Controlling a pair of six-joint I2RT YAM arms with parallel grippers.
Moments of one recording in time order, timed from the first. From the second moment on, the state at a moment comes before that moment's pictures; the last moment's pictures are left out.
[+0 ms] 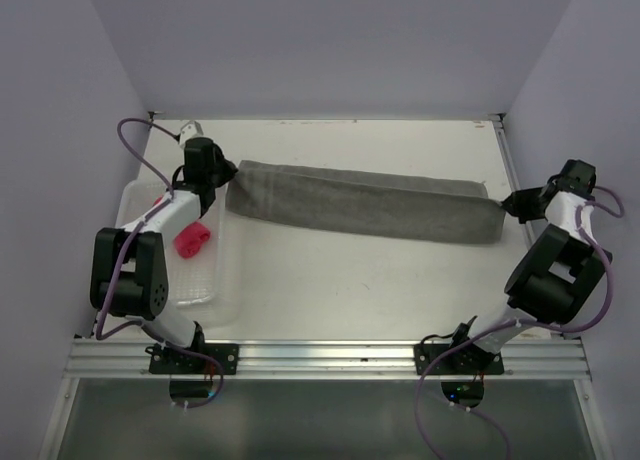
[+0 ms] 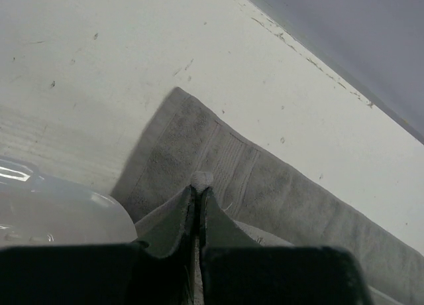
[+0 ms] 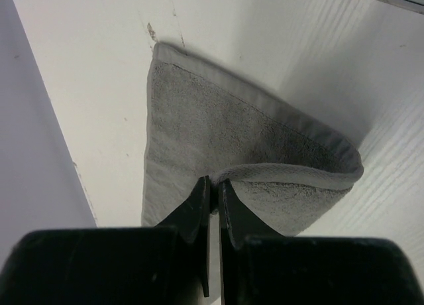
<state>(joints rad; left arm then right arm) -0.10 1.59 0.99 0.10 -0.11 -0.67 -0.60 1.62 1.16 -0.54 -0.25 0.92</state>
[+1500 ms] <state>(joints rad) -0.10 1.87 1.20 0.14 -0.14 -0.59 -0.48 1.97 1.41 -0.41 -0.21 0.98</state>
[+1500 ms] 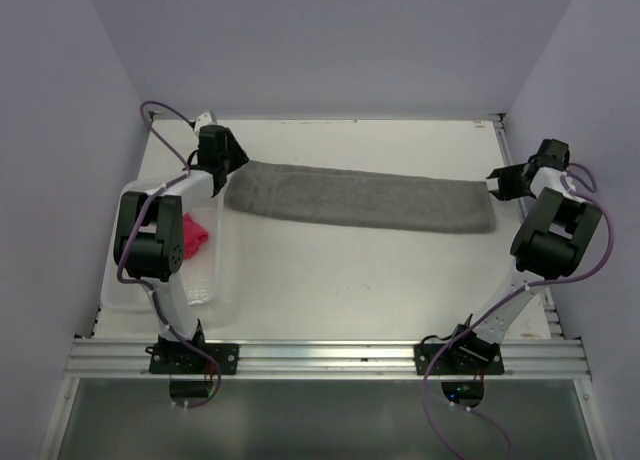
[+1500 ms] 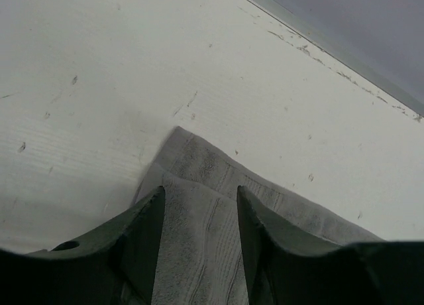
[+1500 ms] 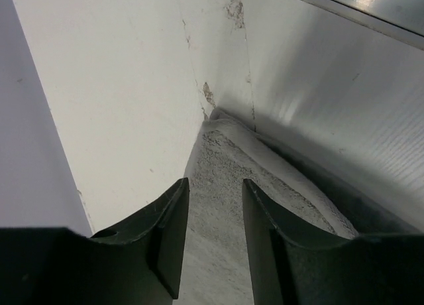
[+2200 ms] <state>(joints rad) -0.11 1.85 1.23 0.13 -0.08 -0.53 -0.49 1.96 1.45 -0.55 -0.18 0.71</state>
